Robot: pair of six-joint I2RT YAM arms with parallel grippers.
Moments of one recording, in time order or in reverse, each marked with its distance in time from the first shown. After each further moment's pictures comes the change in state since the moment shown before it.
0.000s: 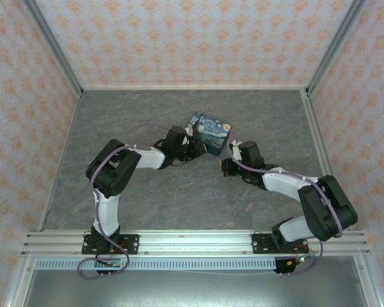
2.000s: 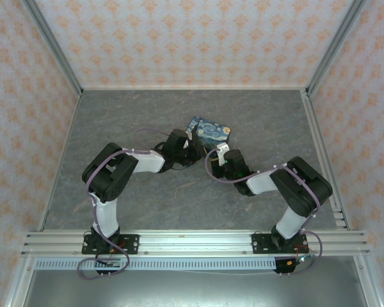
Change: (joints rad) left arm -0.038 -0.058 -0.044 -0.031 -0.030 -0.127; right arm 0.161 0.271 -0.036 0.478 0.265 -0.208
